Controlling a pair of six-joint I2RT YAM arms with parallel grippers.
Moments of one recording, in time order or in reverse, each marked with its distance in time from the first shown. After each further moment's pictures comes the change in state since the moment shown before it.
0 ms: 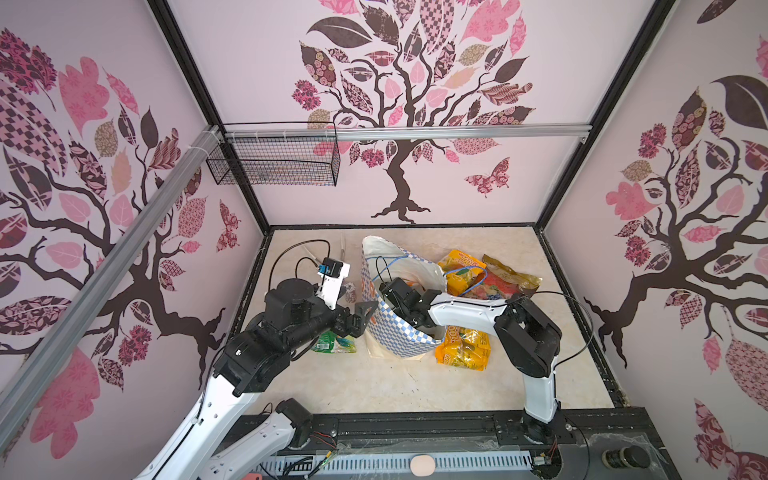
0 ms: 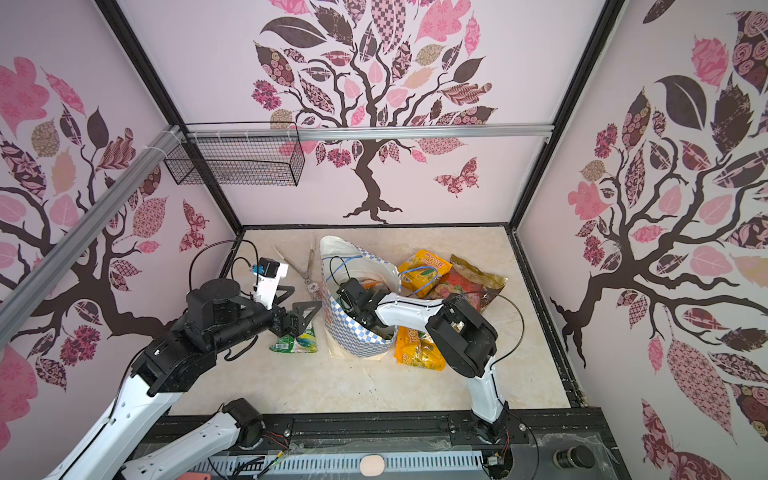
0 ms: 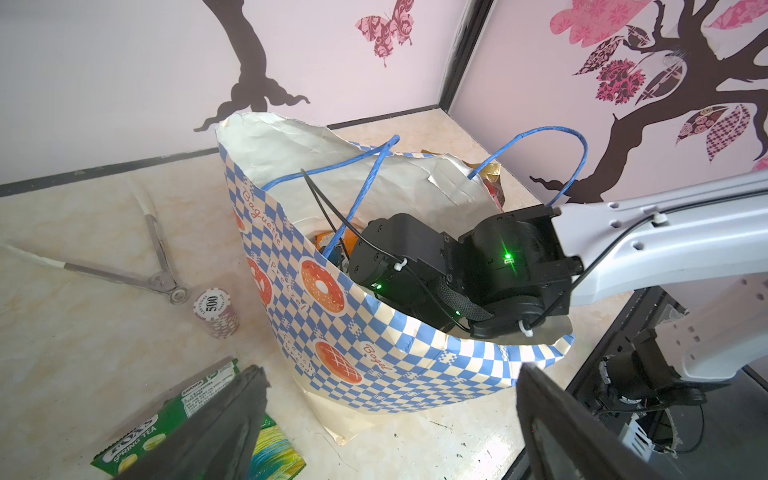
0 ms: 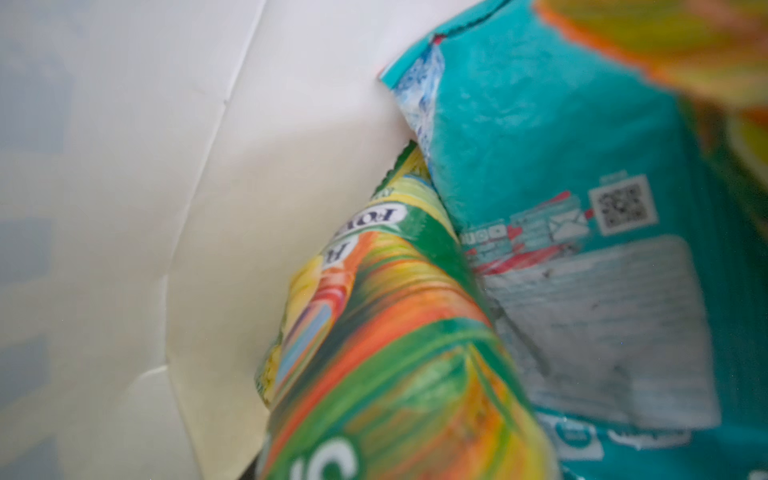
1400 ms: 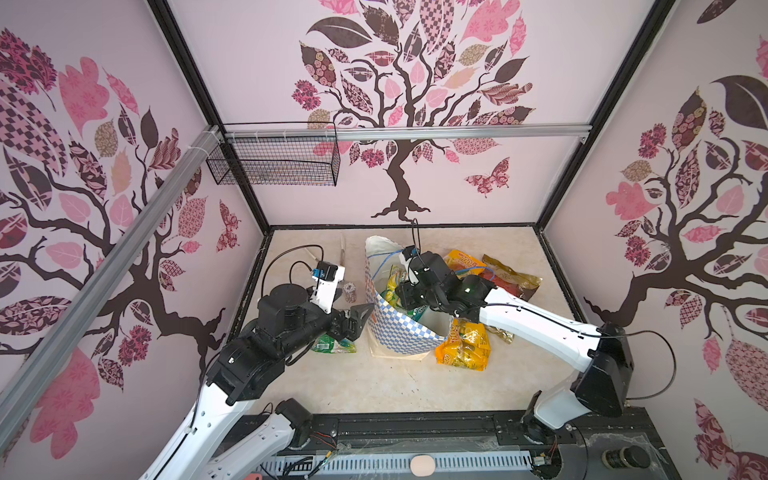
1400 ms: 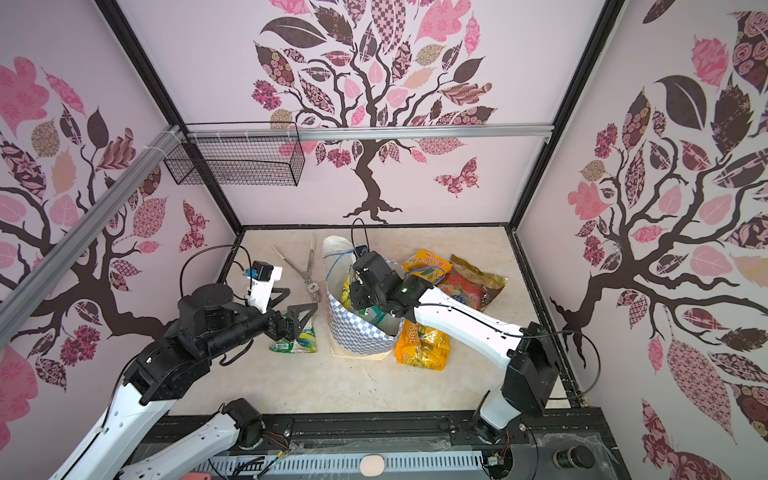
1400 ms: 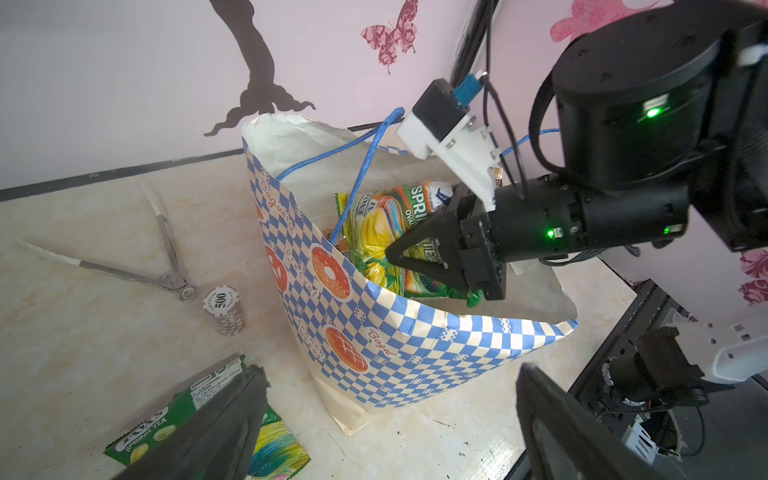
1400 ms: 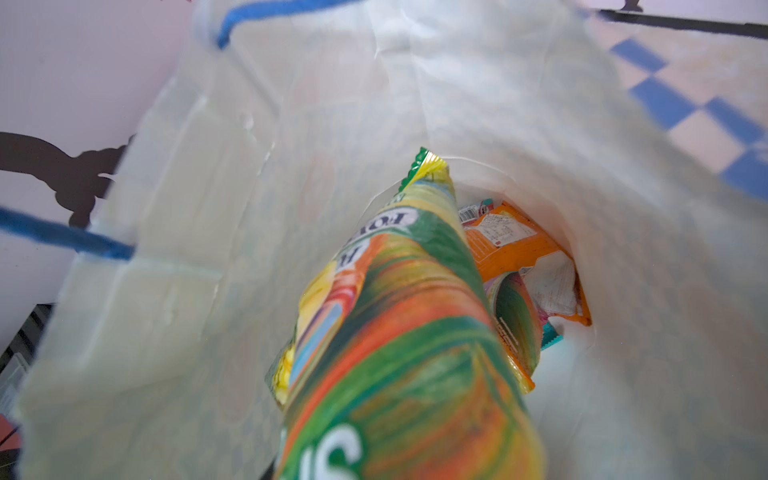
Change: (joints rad) left arm 0.000 -0.038 -0.014 -0.010 -0.014 0.000; right arm 0.000 -0.425 0.039 -0.147 0.238 -0.040
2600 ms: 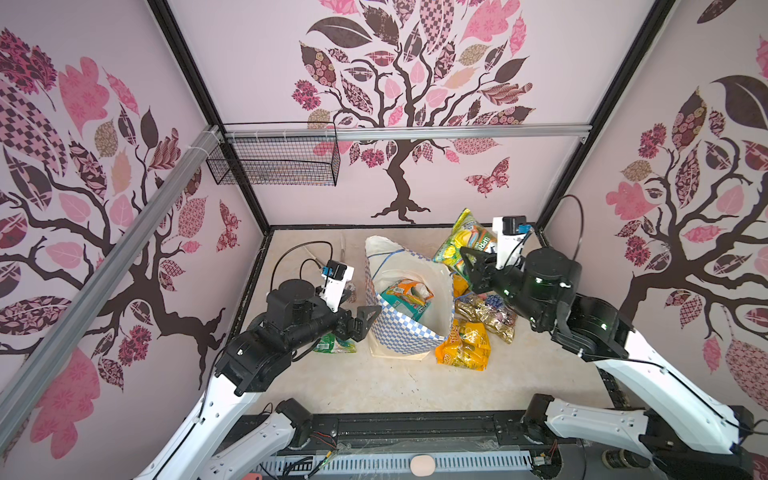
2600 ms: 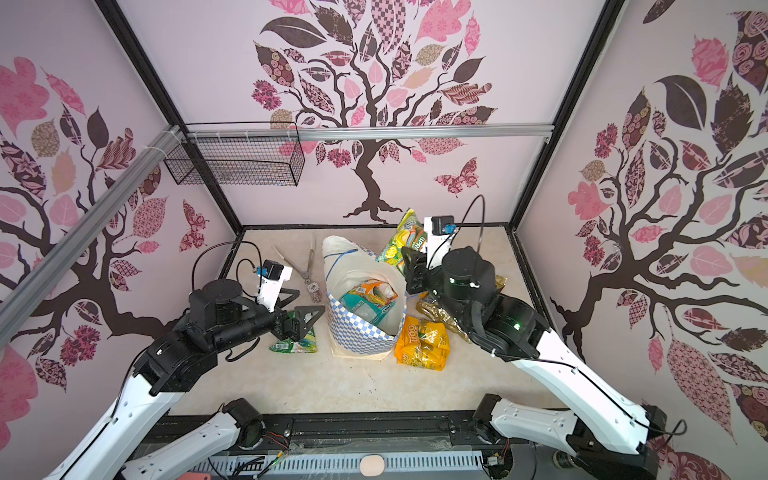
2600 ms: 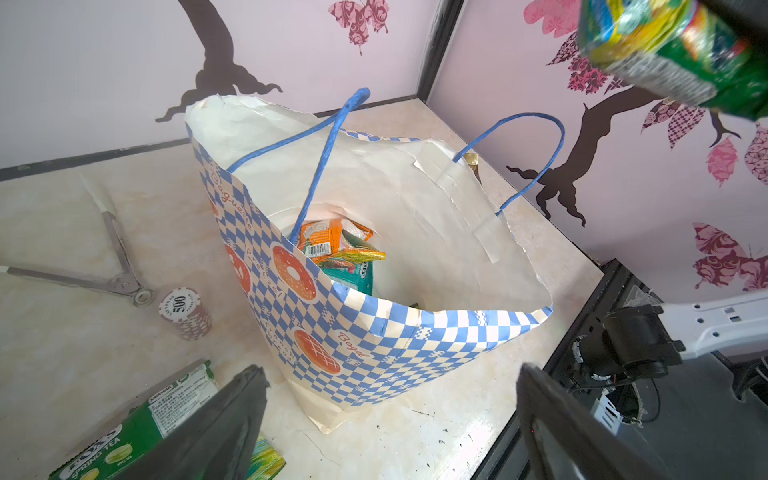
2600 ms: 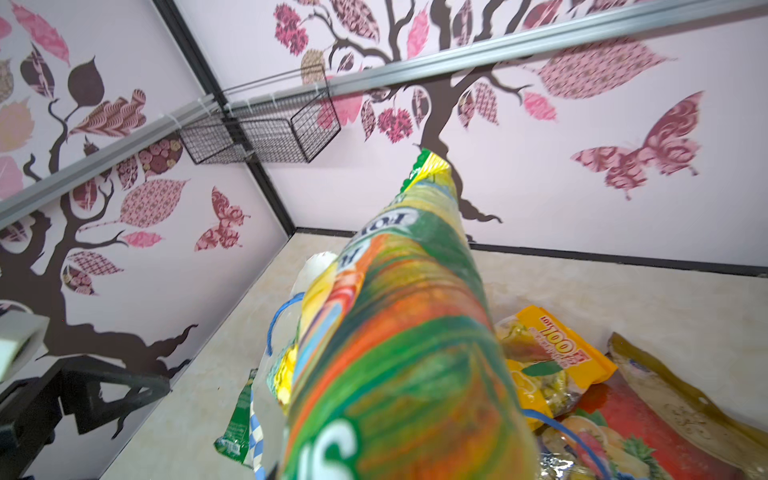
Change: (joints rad) left arm 0.000 0.045 0.000 0.013 0.092 -0.004; right arm -0.002 -0.542 0.013 -0.010 0.348 -0.095
